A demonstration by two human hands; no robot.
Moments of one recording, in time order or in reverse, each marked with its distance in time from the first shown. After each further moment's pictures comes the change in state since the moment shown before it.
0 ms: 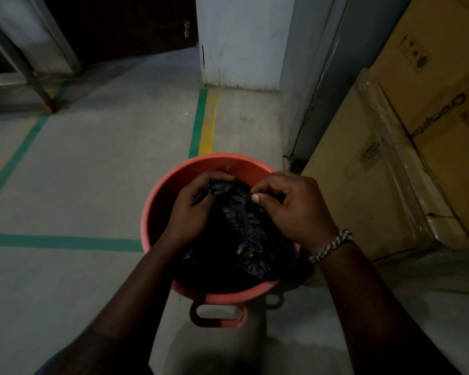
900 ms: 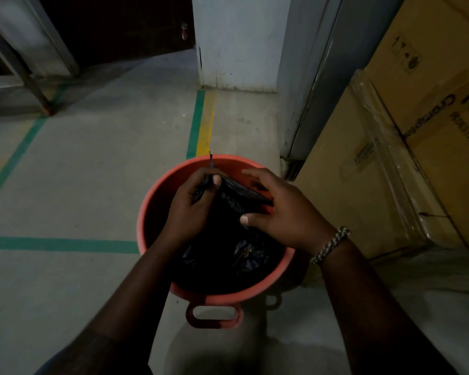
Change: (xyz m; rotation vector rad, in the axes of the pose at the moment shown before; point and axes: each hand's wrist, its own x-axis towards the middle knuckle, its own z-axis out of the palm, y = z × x) left_hand 0.002 0.011 0.008 0.070 0.094 0.009; right_hand -0.002 0.000 -0.007 0.018 -0.338 0.152
